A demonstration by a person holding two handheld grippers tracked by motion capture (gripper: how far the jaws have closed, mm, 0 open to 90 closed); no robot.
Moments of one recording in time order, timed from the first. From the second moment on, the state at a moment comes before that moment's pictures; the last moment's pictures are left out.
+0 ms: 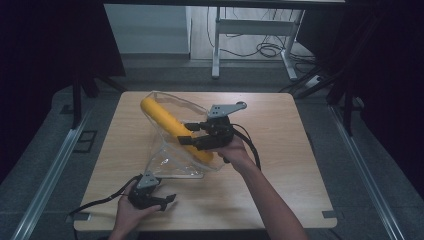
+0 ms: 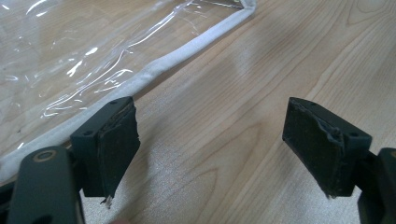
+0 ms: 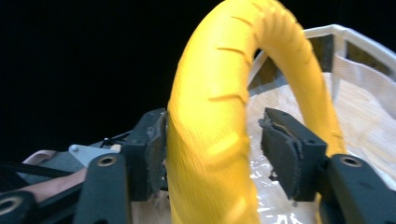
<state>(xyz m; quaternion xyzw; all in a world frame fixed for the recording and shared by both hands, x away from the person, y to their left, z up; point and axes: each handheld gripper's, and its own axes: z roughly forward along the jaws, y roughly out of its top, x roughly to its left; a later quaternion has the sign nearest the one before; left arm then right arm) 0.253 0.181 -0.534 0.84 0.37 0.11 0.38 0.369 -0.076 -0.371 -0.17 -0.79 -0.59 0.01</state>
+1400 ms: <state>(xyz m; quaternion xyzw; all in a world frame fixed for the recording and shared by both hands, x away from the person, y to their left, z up) 0.254 0.180 -0.536 0.84 0.37 0.11 0.38 0.355 -0.176 -0.414 -0.24 -0.79 -0.56 -0.08</state>
